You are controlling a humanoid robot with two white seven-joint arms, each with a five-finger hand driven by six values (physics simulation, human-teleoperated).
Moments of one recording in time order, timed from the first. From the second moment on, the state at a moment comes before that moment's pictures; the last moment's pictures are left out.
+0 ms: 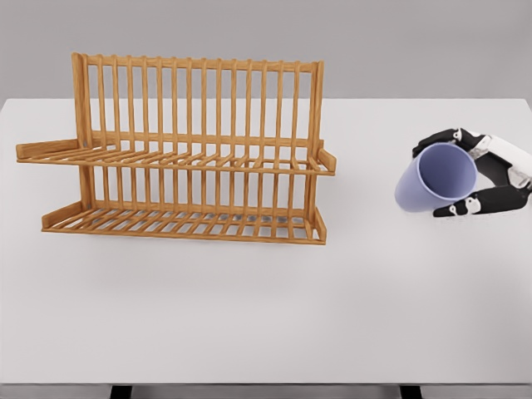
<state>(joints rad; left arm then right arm) 0.01 0.00 0.19 -0.02 -0.15 -0.04 -0.15 -0.32 -1.02 0.54 -1.48 -0.83 -0.61 0.61</state>
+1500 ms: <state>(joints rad) 0.01 0.00 0.19 -0.02 -0.15 -0.04 -0.15 -0.65 -0.76 0.54 -1.48 -0.57 -0.61 0.61</state>
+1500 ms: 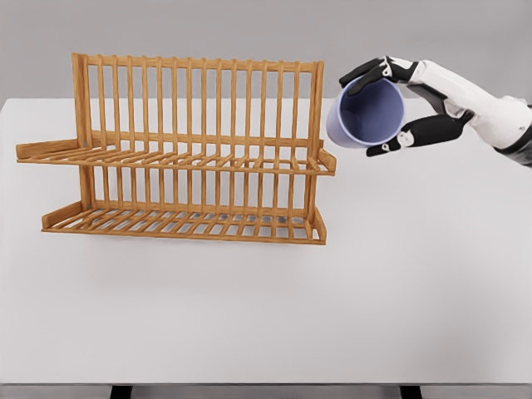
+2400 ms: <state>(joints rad) 0.01 0.00 0.19 -0.02 -0.15 -0.04 -0.15 -0.67 -0.57 0.55 -1.48 -0.39 -0.61 0.61</state>
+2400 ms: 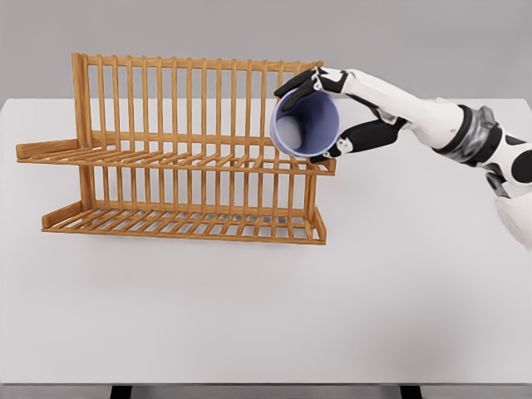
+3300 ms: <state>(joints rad) 0.01 0.00 0.19 -0.02 -0.15 -0.04 -0.15 -0.67 -0.52 0.54 -1.40 -0.32 -0.61 0.61</state>
